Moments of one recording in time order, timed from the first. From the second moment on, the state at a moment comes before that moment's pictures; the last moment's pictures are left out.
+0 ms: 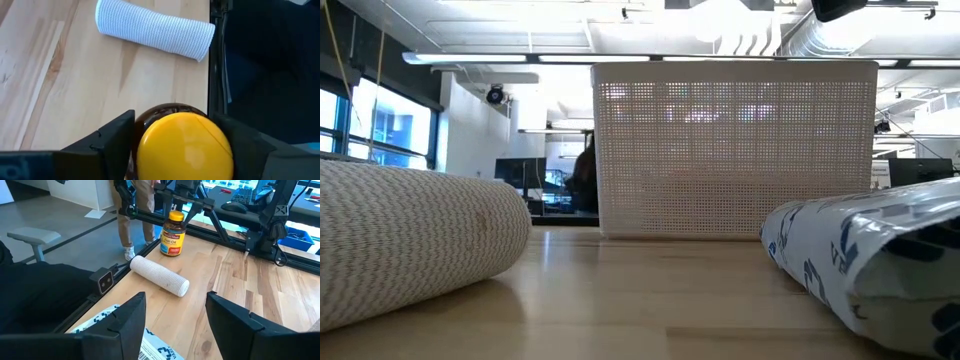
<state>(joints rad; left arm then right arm) -1.20 1.67 1.21 -0.78 -0.60 -1.26 0.55 1.02 0.58 0.16 0.13 -0.06</state>
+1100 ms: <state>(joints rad) -1.22 1.59 1.31 -0.86 -0.50 -1.28 0.55 1.02 0.58 0.15 0.12 -0.07</state>
